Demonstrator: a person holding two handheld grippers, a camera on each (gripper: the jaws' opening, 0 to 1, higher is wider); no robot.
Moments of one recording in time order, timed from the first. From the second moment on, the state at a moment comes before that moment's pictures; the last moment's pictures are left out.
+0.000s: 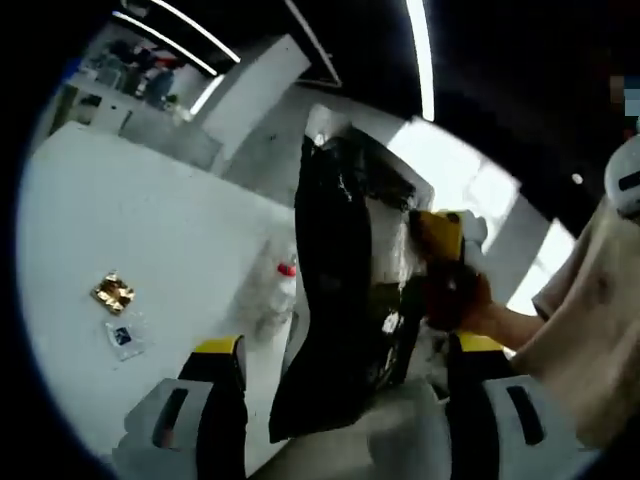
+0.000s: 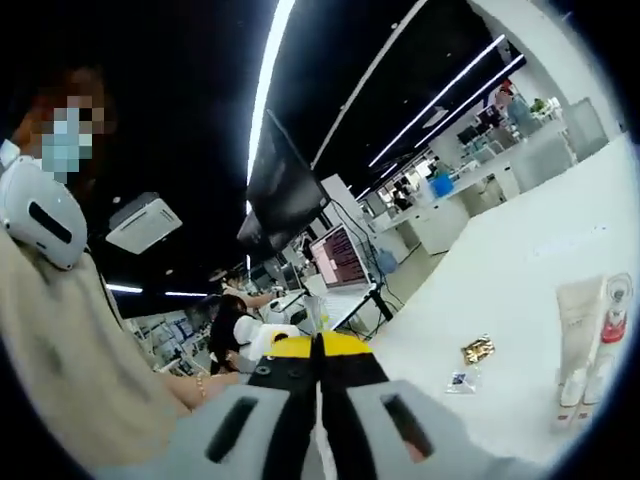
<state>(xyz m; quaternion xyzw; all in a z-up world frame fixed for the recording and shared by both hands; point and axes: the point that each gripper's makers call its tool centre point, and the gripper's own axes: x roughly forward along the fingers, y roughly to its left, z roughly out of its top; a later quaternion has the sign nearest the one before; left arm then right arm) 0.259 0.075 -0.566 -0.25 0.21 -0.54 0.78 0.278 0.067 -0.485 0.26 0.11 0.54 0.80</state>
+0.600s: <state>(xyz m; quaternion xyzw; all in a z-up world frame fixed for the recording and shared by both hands) 0.246 0.082 -0.539 -0.35 0.18 -0.55 0.74 0.296 0.050 -0.498 0.29 0.14 0.48 0.82</state>
